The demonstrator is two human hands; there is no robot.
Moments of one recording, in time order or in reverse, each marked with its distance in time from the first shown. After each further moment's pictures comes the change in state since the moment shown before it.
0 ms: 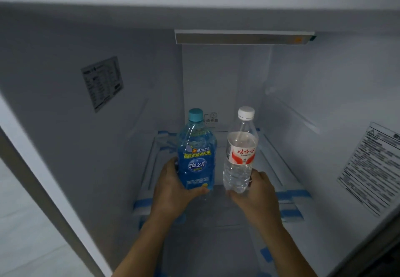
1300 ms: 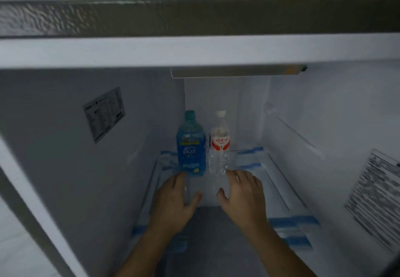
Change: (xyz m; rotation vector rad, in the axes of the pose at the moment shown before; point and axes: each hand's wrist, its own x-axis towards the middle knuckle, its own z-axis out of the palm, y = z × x) left_hand 0.018 0.008 -0.006 0.380 -0.008 0.230; right_hand 0.055 -0.010 0.031 -0.481 0.184 -0.374
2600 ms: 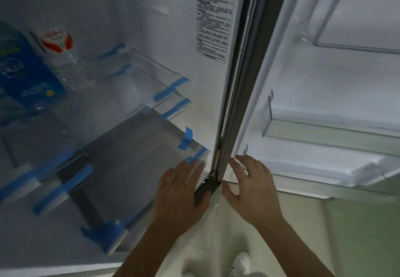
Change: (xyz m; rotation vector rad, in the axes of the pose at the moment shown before) left_hand -0.211 0.062 0.086 -0.158 -0.468 0.769; right_hand -0.334 -0.012 -0.146 -0.275 -0.176 0.635
